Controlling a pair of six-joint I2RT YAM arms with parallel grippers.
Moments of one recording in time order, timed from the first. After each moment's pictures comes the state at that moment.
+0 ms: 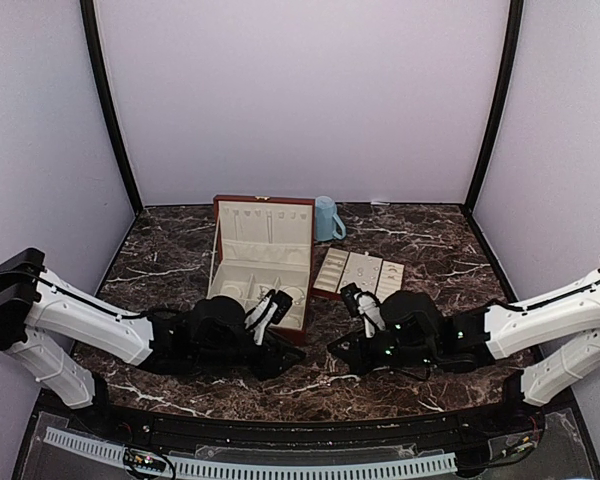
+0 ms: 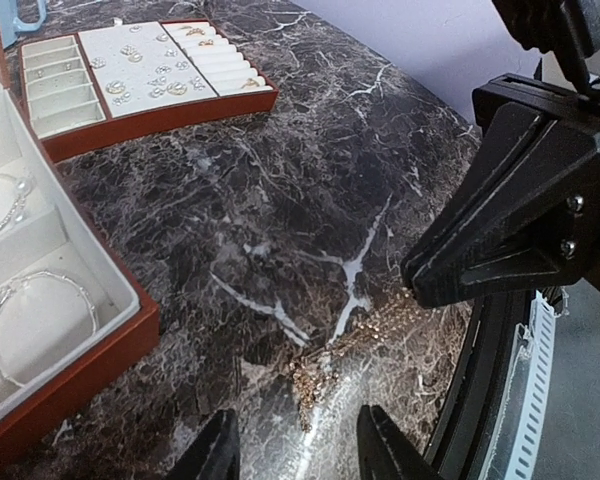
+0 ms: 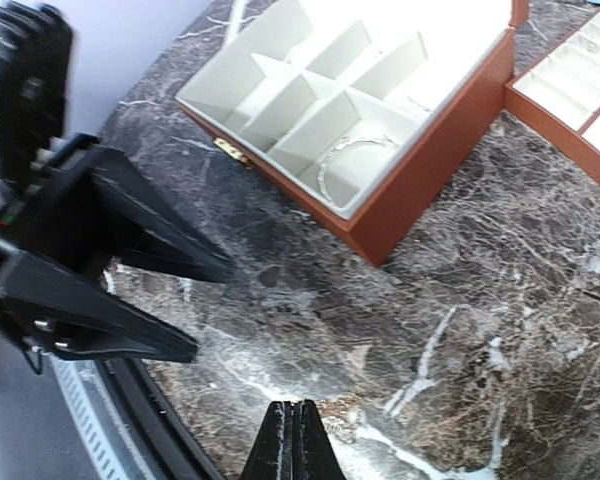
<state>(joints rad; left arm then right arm) -1.17 1.49 0.60 0.36 0.00 -0.43 1.22 1.32 0.60 0.13 0.10 0.63</state>
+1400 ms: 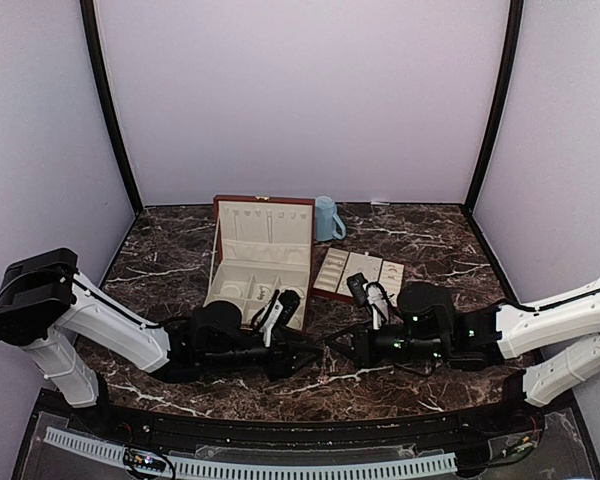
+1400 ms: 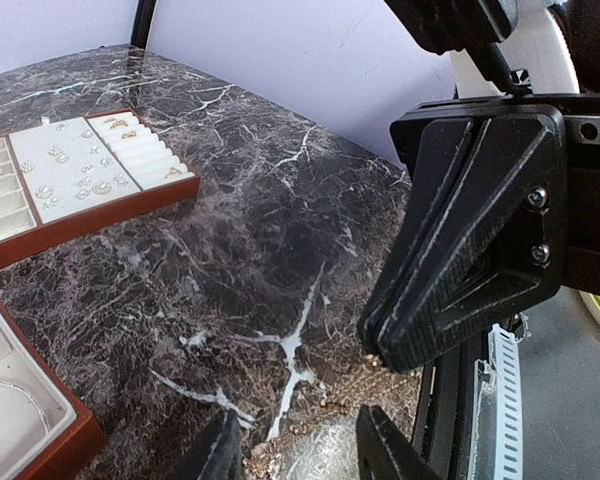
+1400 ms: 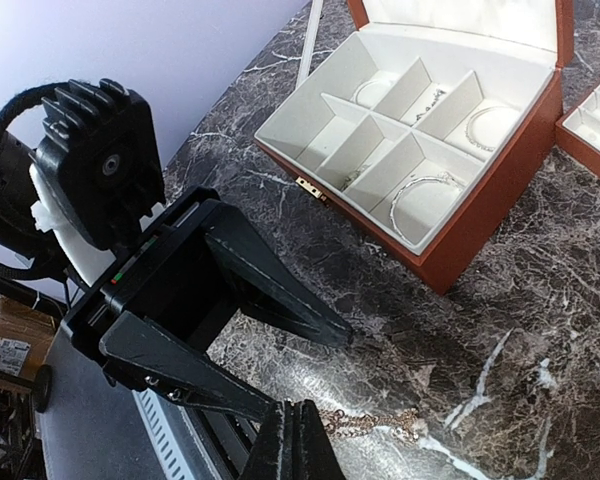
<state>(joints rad) -1.17 1.64 0.56 0.80 0.11 -0.35 1.20 1.24 0.56 0.24 -0.01 0.69</state>
